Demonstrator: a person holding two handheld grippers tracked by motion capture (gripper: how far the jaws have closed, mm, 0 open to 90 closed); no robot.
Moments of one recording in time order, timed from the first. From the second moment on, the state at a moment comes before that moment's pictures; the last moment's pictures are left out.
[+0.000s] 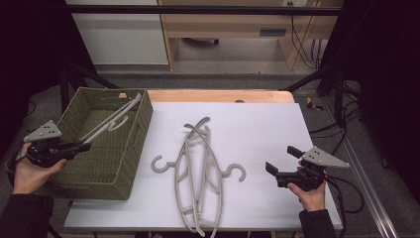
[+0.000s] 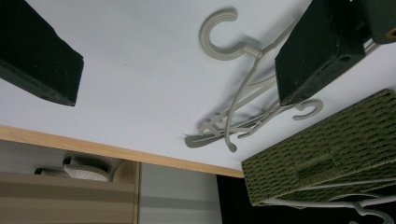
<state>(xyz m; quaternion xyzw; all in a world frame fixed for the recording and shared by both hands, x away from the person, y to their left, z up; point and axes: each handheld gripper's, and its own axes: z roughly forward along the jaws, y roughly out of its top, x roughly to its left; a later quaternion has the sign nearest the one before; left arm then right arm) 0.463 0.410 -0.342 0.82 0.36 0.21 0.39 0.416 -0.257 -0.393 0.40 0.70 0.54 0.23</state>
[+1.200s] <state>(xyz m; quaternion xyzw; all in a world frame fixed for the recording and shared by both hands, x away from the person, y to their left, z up) 0.470 0.407 -0.373 0.83 0.44 0.17 0.28 0.416 -0.256 -0.394 0.40 0.70 0.54 0.23</state>
